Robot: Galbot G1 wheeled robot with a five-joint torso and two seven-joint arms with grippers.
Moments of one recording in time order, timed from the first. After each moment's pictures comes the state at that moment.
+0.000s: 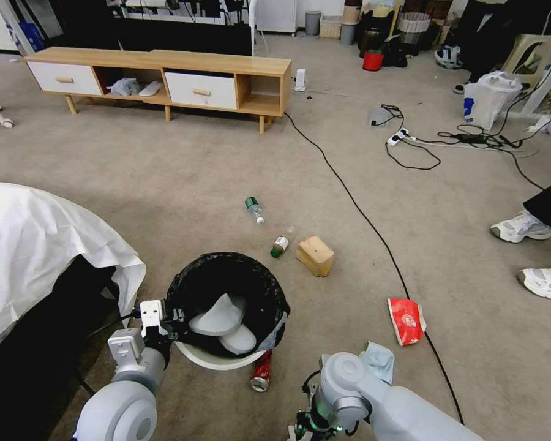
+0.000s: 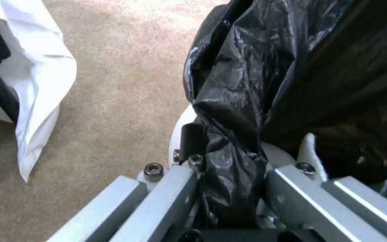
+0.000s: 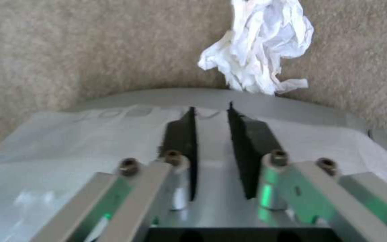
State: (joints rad) left arm 1.53 -1.16 -0.44 -2.21 -0.59 0.42 -0.40; right arm -0.95 1.04 -0.34 1.87 2.15 -0.64 1.40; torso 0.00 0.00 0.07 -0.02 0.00
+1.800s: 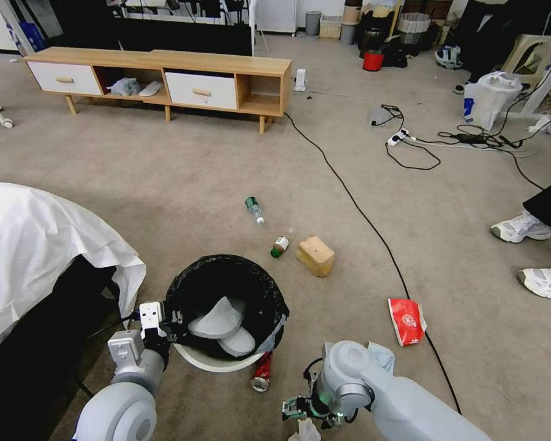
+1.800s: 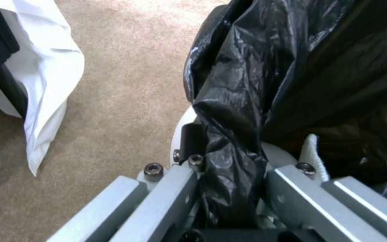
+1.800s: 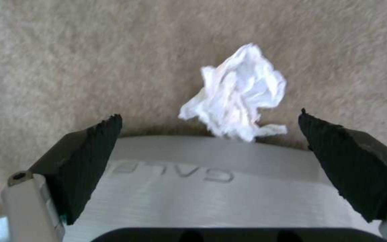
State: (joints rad) left arm 1.54 -1.16 -0.45 -2.20 -0.58 0.42 -0.39; right arm -0.95 1.07 -0.25 1.76 2.10 -0.71 1.35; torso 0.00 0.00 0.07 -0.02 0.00
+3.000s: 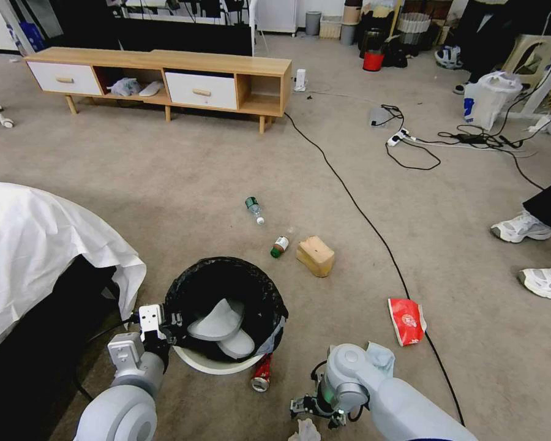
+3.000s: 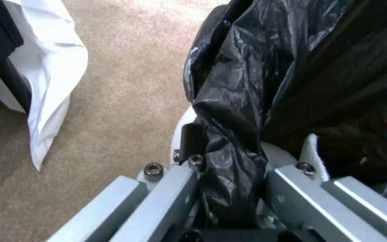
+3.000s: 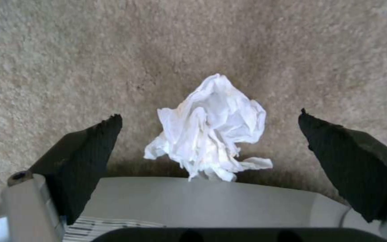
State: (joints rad) left arm 1.56 -1.17 -0.46 -2.20 -0.57 0.41 -0.39; right arm -0.97 1.12 -0.23 1.61 2.00 -0.74 1.27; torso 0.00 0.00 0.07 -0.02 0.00
